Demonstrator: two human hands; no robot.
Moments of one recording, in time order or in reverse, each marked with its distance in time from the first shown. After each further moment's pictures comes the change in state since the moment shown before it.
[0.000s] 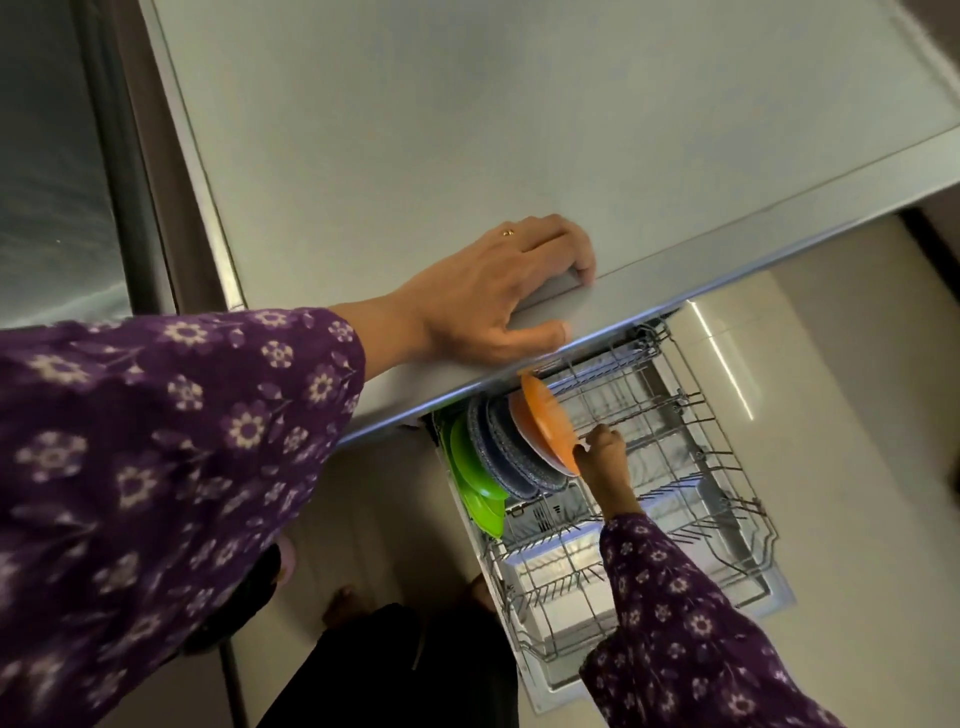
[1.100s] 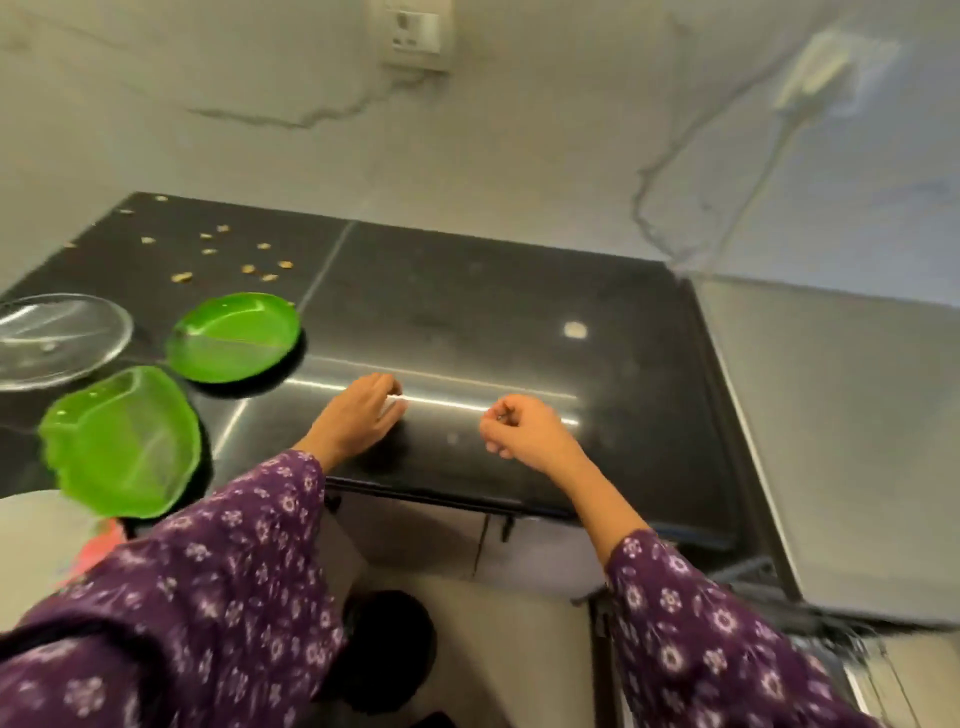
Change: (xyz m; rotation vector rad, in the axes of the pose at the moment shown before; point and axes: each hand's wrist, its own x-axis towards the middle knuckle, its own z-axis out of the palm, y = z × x) left_hand -0.671 -0.044 -0.242 0.324 0.572 -1.021; right_hand -0.439 -0.572 0.140 -0.005 -0.425 -0.892
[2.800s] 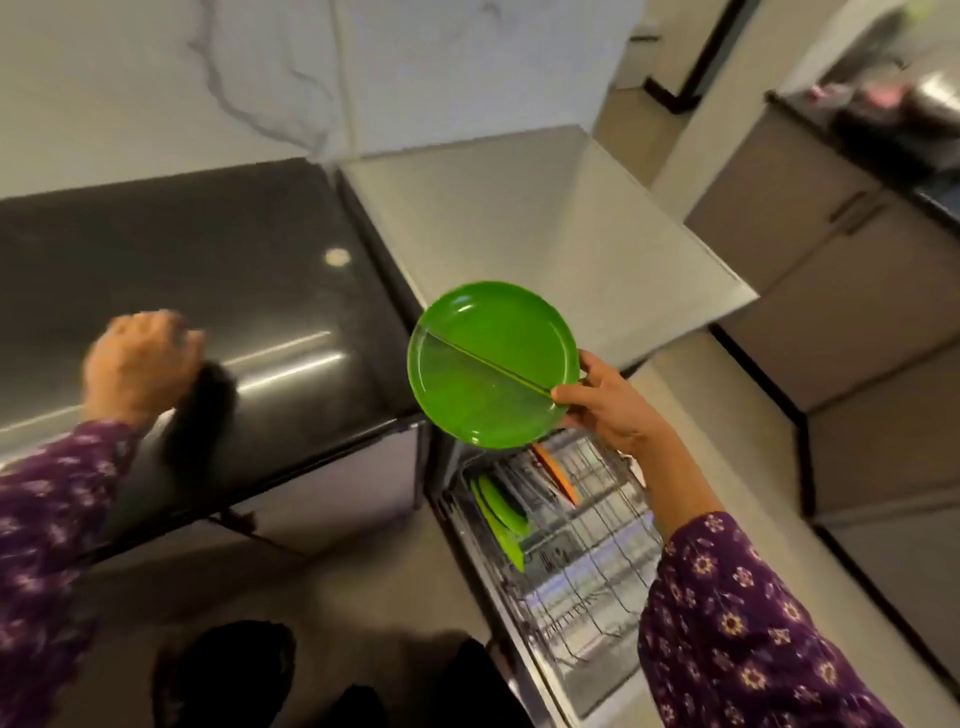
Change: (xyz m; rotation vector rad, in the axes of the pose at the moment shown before) left_hand 0.123 0.164 0.122 0.308 0.099 0.209; right_hand -0.263 0.223 -0.239 0.839 0.516 0.231
